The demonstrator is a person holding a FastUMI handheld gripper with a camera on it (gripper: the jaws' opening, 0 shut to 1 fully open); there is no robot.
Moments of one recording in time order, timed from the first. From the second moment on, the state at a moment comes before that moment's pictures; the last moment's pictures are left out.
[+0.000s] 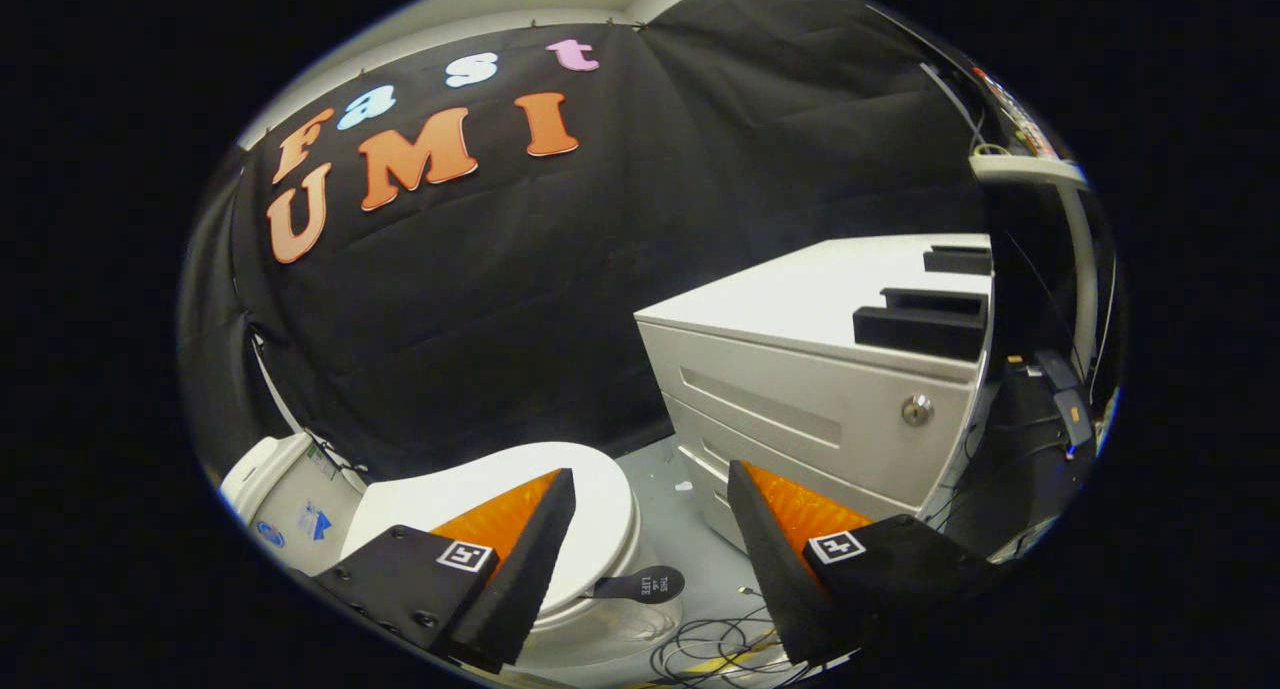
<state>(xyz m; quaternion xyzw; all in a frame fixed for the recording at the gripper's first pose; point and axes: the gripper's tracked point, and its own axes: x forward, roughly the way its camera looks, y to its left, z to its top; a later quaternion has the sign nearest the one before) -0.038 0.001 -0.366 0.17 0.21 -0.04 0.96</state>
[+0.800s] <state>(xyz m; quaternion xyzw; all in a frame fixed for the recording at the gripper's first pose) -0.087 0.021 -0.477 0.39 0.32 -0.05 0.86</state>
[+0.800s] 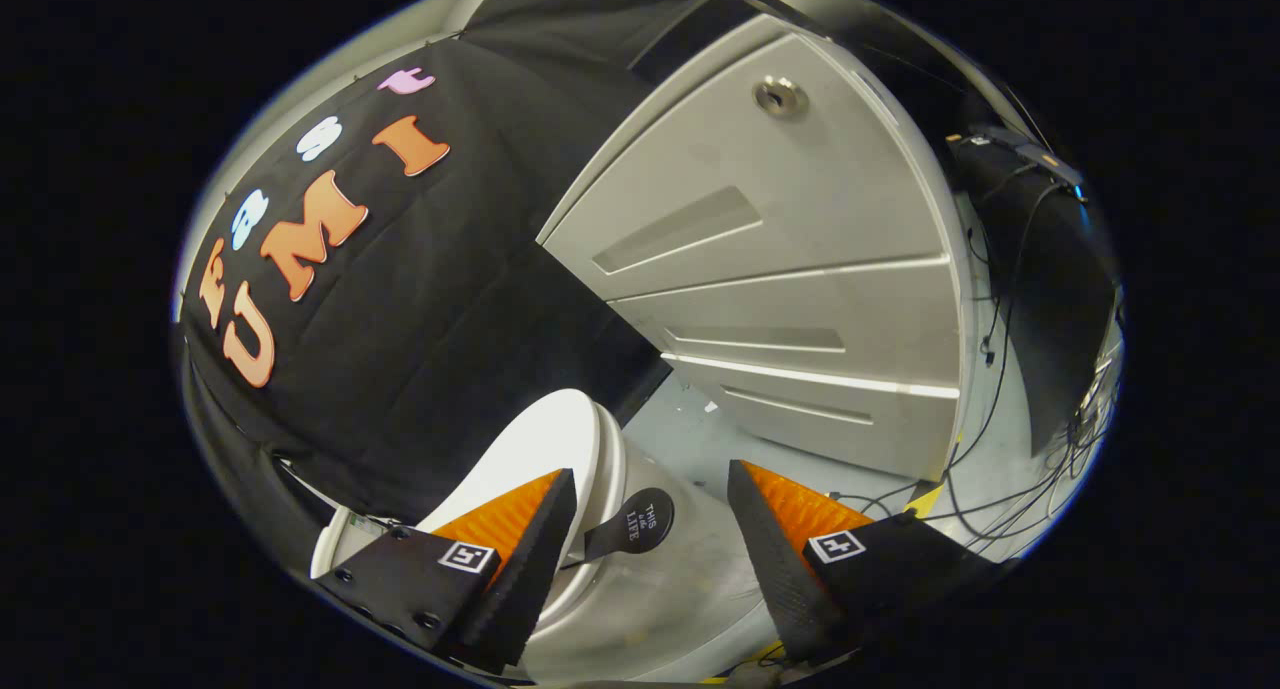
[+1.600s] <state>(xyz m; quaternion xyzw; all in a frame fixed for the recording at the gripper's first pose) -0.078 0.048 -0.494 0.57 0.34 -0.03 0.75</state>
